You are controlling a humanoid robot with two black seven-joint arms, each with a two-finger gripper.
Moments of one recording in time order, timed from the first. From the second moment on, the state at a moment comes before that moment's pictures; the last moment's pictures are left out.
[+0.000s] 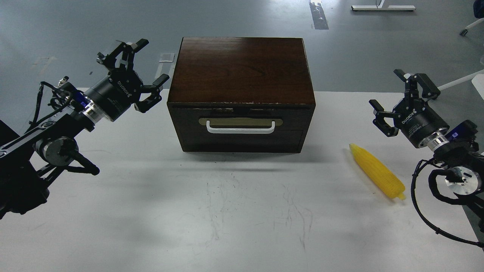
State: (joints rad) left arm -0.70 0.55 -0.66 -1.00 0.25 -0.49 -0.41; right arm 0.60 -0.64 0.53 0.90 -0.10 0.42 0.49
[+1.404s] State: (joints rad) left arm -1.52 0.46 -0.15 -1.29 1.69 -0.49 -0.49; right arm 0.61 -0.63 0.54 0.90 -0.10 0.41 0.49
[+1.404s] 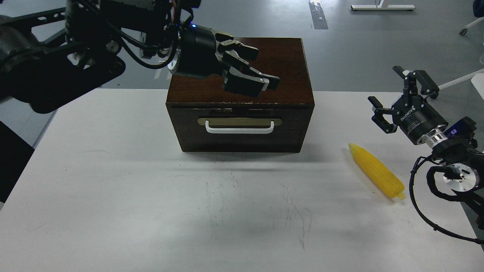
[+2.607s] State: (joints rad) left arm -1.51 0.27 0.12 -1.19 2.00 -0.49 -0.49; right arm 0.60 -0.63 0.54 0.90 -0.10 0.41 0.49
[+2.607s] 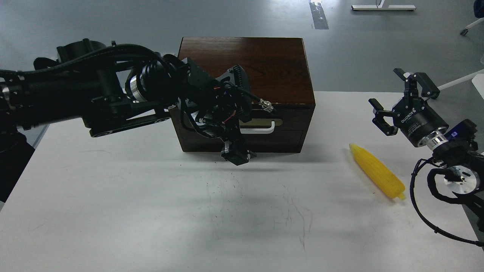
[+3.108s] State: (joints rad) left arm -1.49 0.25 0.13 -1.15 2.01 -0.49 -0.49; right arm 0.60 -0.63 0.54 0.90 -0.10 0.41 0.49
